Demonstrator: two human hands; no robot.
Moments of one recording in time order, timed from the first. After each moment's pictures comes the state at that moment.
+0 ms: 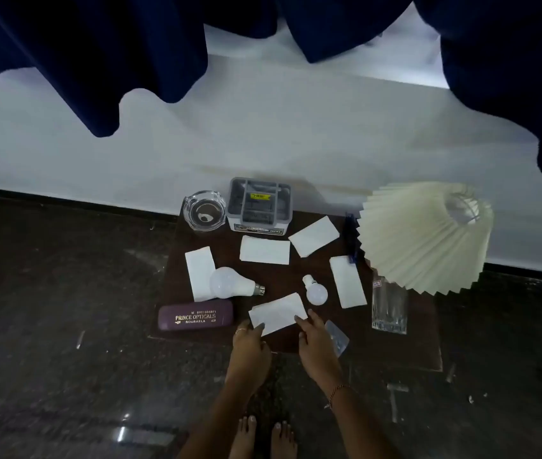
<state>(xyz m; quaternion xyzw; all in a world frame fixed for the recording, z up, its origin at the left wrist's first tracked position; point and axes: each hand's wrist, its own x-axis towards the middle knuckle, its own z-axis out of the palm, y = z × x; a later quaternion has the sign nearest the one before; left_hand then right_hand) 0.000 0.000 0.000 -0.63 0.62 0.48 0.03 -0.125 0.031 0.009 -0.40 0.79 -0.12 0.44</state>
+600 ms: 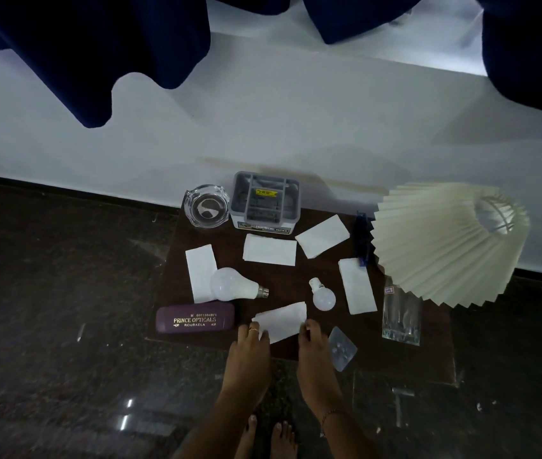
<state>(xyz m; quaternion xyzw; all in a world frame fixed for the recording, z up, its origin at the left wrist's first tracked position) 0.003 -0.003 -0.018 -0.54 0.78 0.28 0.16 -0.114 0.044 -0.018 -0.54 0.79 0.02 0.29</state>
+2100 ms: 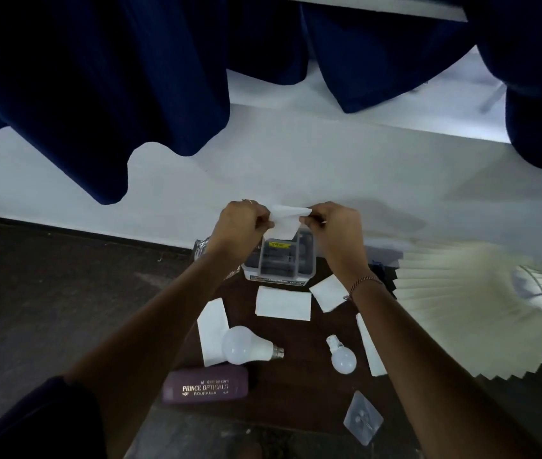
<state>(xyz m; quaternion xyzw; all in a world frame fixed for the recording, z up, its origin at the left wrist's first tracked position) -0.024 -0.280 0.091 -0.51 0.81 0.24 -0.15 -0.182 -0.224 0.095 -0.57 0.76 -0.27 0.16</state>
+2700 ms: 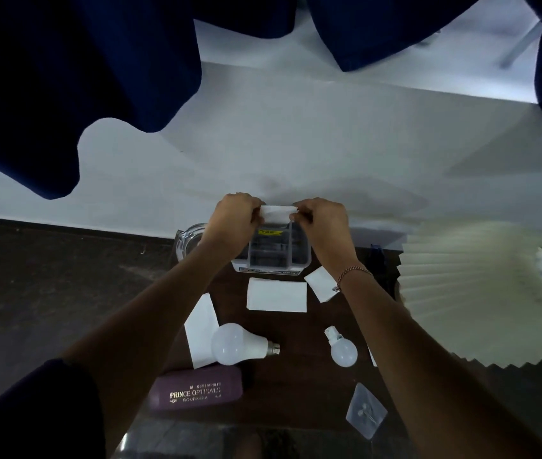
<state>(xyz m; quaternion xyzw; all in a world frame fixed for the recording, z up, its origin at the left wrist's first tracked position) -0.035 -0.300 0.033 -0.49 0.83 0.23 -0.08 -0.184 -0.232 0.049 -0.55 0.78 -0.21 0.22</state>
